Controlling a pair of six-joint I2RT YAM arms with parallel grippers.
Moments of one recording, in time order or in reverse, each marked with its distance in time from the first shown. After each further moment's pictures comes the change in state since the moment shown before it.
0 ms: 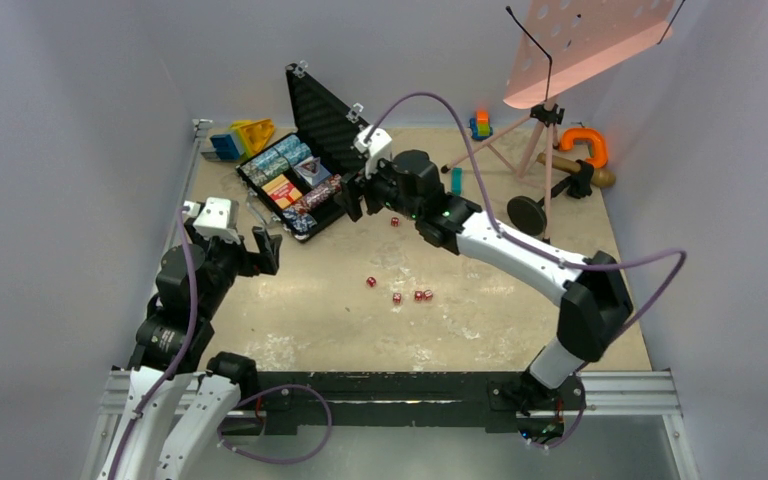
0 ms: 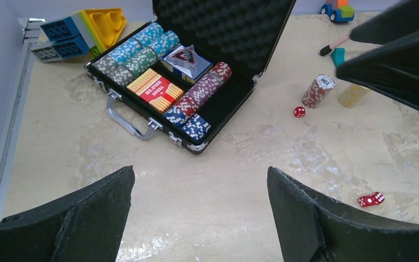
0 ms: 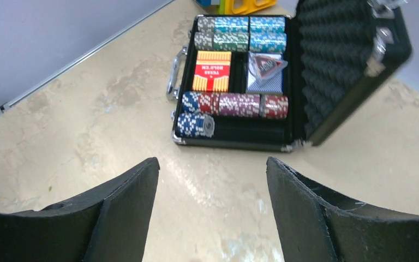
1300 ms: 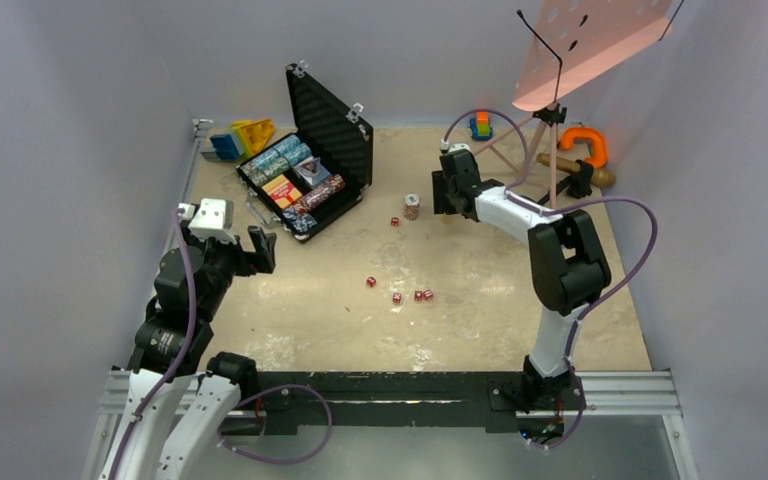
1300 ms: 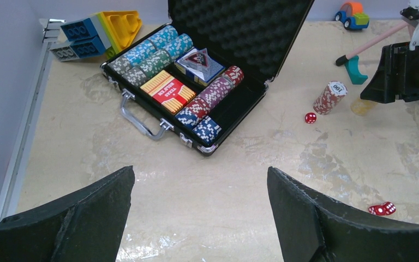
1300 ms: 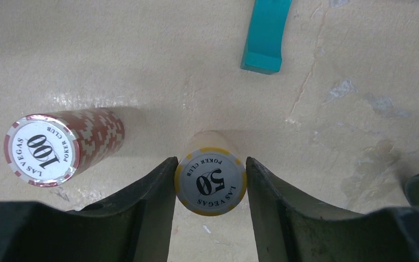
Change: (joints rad) left arm 0.000 -0.013 -0.002 -0.003 -0.058 0.000; right arm -0.394 0.253 -0.058 -0.283 0.301 0.177
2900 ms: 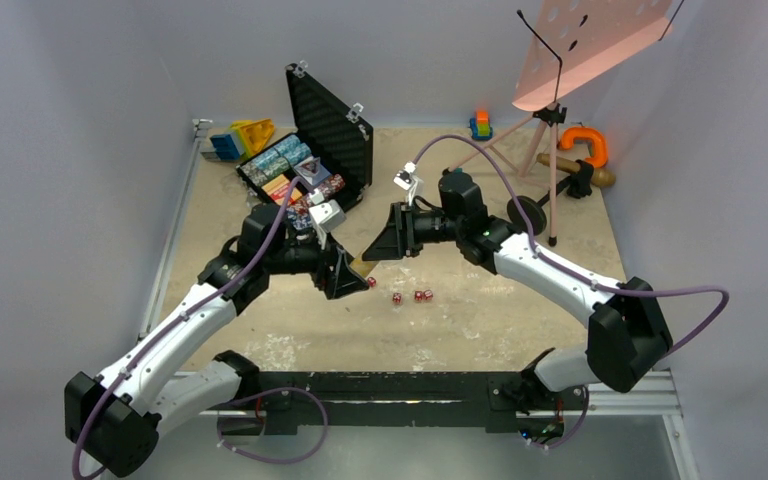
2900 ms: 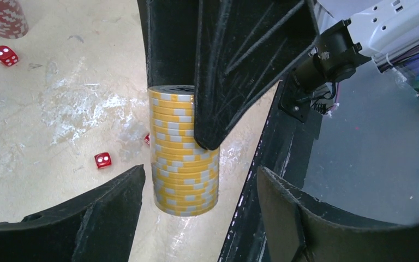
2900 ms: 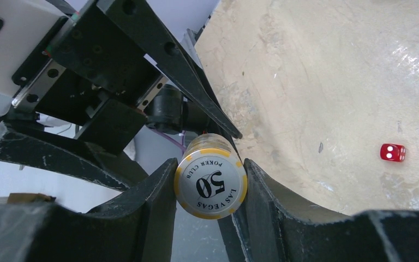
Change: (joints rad) left arm -0.259 0.483 -0.014 0.234 0.830 -0.004; right arm 0.243 -0.462 -0.285 0.267 -1.028 0.469
